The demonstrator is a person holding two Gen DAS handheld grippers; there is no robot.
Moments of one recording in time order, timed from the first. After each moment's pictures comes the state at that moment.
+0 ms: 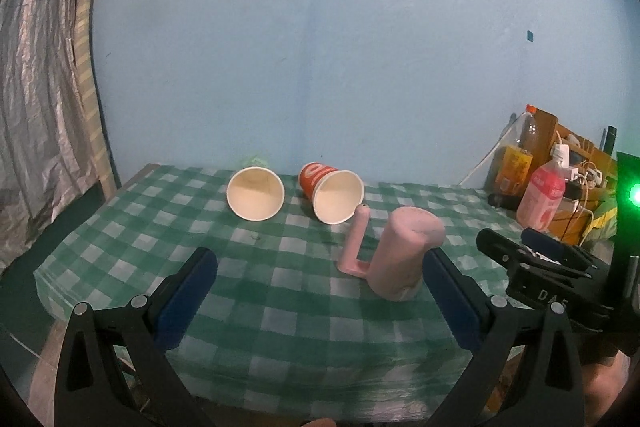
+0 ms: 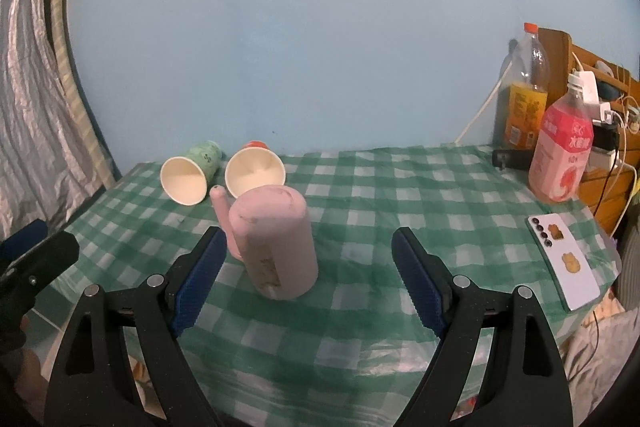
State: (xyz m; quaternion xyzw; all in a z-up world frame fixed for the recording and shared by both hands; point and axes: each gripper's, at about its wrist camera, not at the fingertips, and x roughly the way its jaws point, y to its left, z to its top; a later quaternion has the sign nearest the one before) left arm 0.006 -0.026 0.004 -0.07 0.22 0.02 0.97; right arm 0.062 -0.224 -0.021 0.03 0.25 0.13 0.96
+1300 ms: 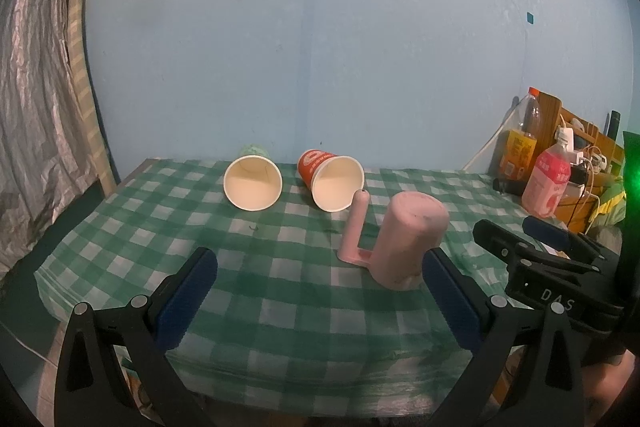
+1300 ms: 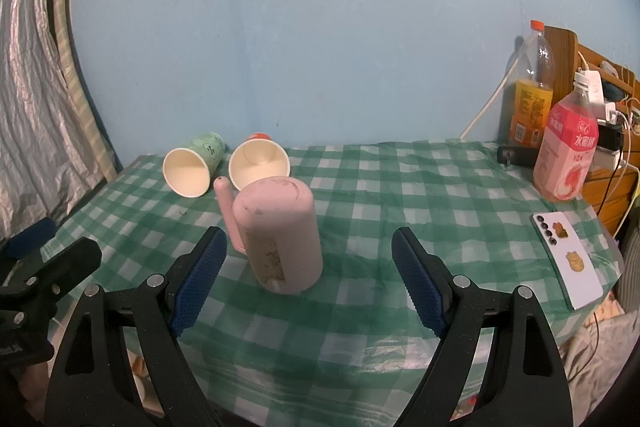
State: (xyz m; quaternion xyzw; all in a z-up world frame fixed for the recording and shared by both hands) left arm 0.015 -0.028 -0.005 -0.05 0.24 0.02 0.97; right arm 0.065 -0.218 -0.023 0.02 0.26 0.14 0.96
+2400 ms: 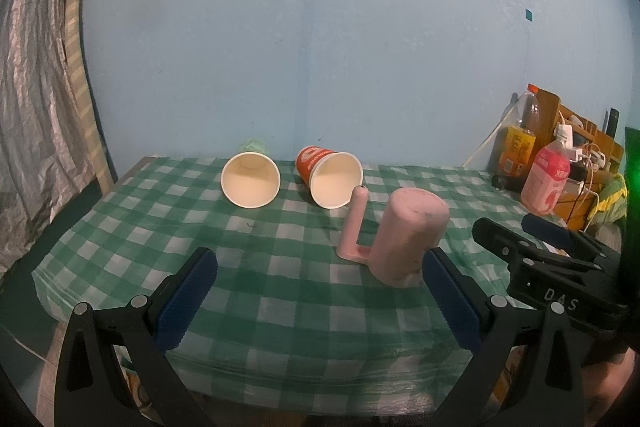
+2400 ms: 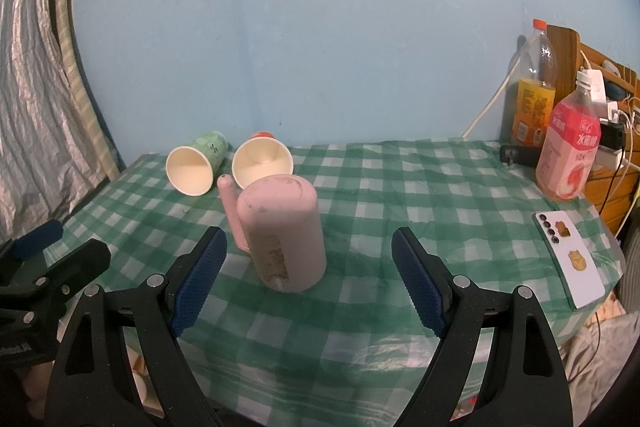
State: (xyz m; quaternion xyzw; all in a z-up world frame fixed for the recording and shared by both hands) left arm 0.014 -0.028 -0.007 -0.04 0.24 0.01 0.97; right arm 0.063 -0.215 -0.024 0.02 0.26 0.14 0.96
